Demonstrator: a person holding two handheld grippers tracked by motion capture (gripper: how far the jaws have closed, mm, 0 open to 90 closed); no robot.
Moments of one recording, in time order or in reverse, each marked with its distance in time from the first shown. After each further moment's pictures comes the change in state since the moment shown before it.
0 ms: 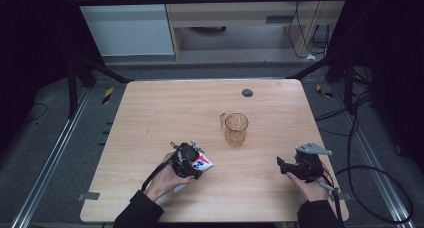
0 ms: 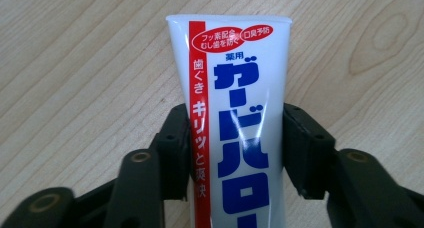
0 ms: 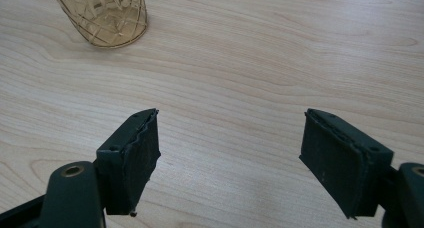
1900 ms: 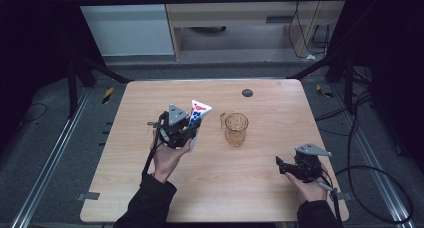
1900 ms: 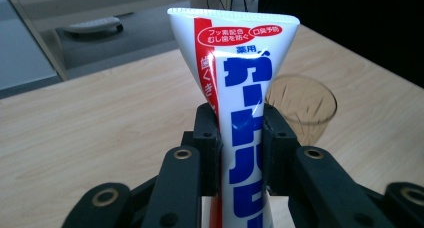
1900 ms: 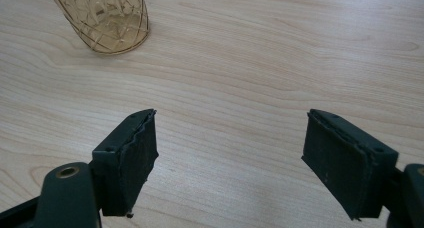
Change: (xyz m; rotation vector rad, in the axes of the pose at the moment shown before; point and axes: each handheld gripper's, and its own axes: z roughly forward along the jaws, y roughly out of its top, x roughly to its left) left arm 0.014 0.039 -0.098 -0.705 0.195 -0.203; right arm 0.002 -0.002 0.002 -0.029 0.001 0.003
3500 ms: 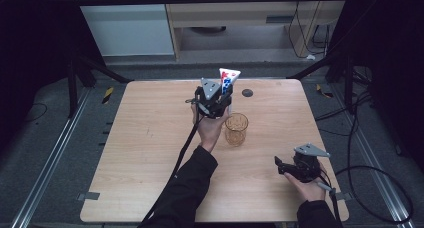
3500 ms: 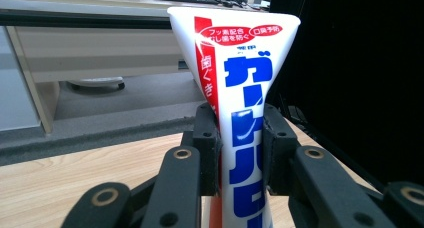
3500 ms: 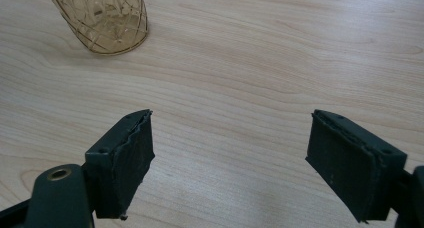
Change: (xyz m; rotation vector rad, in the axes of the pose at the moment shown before) left arm -0.045 0.057 0.093 -0.267 0.036 -0.120; right arm 0.000 -0.003 0.006 -0.018 0.005 -0.003
